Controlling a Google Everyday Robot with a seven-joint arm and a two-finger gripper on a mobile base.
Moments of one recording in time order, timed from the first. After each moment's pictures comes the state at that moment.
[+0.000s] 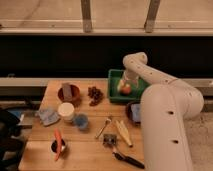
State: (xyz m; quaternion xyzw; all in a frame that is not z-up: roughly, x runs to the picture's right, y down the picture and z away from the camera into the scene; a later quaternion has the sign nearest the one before) arm 0.173 -0.004 0.974 -0.23 0.17 0.63 0.73
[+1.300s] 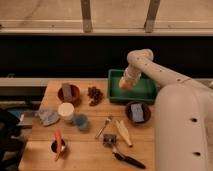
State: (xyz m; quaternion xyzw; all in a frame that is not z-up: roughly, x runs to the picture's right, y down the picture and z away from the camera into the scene) arm 0.159 -0.030 0.901 -0.23 0.11 0.62 0.74
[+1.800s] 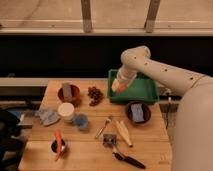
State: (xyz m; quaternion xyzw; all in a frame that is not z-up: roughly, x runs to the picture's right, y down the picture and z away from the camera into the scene) arm 0.092 -0.009 0.826 -0.26 0.06 0.55 0.79
